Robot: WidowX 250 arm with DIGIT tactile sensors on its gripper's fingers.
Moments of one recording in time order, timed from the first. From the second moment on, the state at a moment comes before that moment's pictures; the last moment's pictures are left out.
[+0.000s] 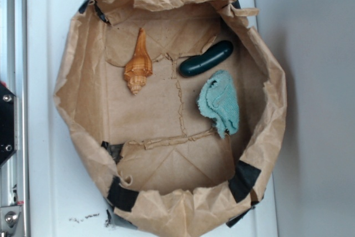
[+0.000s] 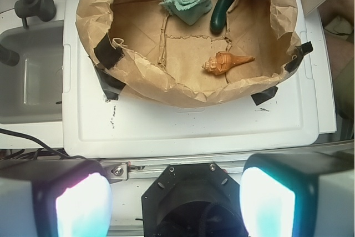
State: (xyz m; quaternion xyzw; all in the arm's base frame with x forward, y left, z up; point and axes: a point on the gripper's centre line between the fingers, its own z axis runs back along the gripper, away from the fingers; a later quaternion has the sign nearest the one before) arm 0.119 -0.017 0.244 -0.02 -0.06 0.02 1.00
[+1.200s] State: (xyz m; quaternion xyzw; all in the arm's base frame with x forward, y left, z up) arm 0.206 -0.037 0.176 -0.02 -0.08 0.07 0.99
